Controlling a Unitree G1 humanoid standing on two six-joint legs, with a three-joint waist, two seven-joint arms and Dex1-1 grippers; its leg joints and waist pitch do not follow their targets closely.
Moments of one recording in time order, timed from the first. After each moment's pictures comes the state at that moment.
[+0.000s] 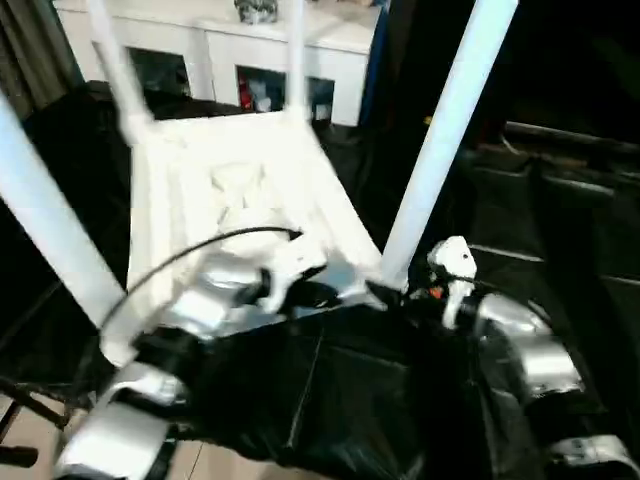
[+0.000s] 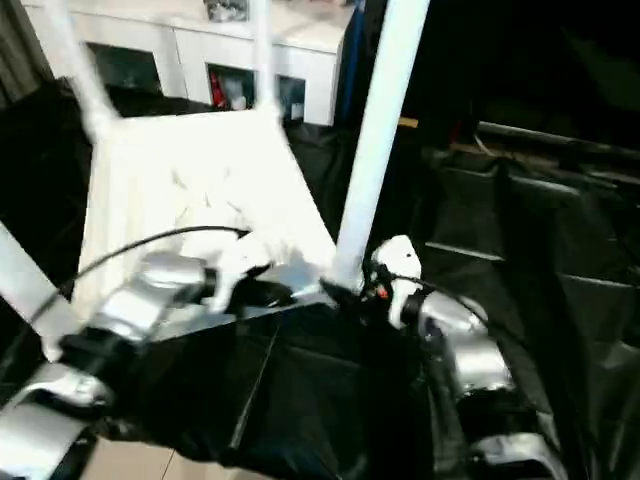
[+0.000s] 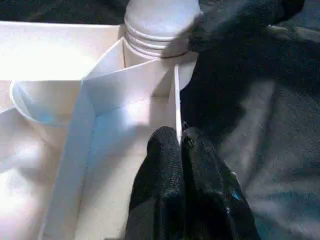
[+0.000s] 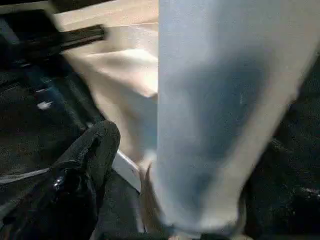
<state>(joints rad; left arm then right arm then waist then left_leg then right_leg) -0.63 0.28 -0.29 0.64 0.06 0.13 -1.19 -0.38 -0.30 0.08 0.51 0.18 0.00 0.98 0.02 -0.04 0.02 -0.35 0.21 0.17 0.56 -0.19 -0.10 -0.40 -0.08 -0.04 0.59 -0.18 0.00</state>
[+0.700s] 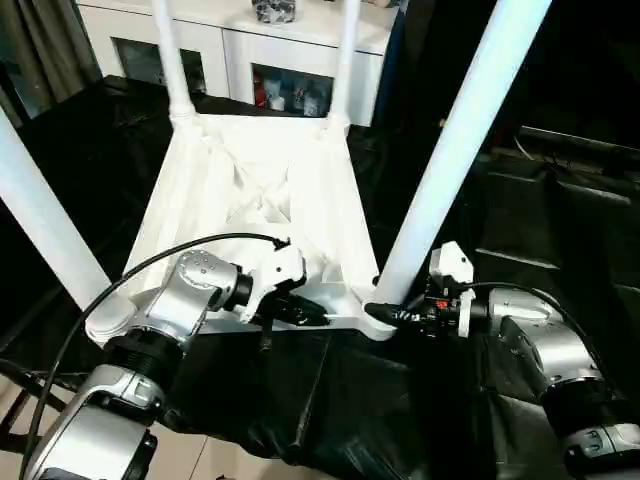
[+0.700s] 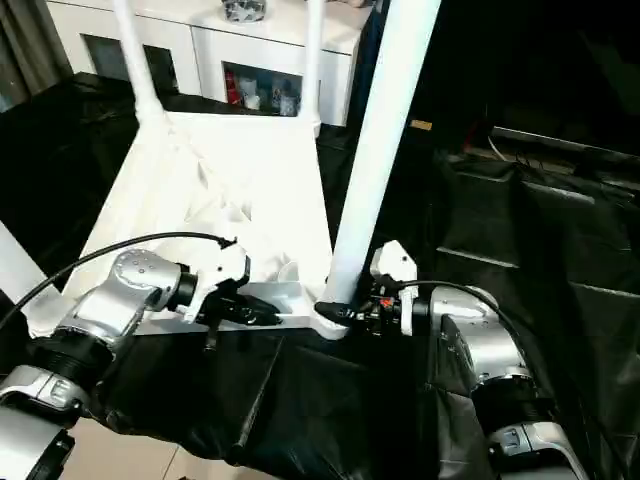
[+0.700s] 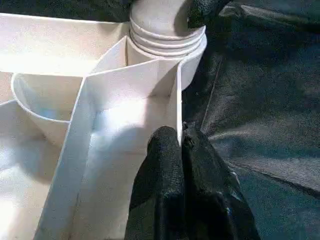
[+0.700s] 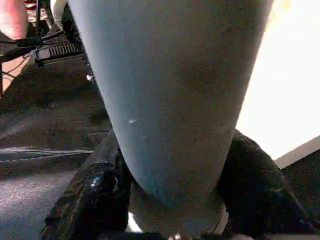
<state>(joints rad) -0.62 0.35 -0.30 0.64 0.03 0.08 -1.33 -0.41 -0.37 0.13 0.51 0.20 0.06 1.21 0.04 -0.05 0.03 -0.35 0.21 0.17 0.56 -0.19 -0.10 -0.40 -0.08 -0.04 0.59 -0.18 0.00</state>
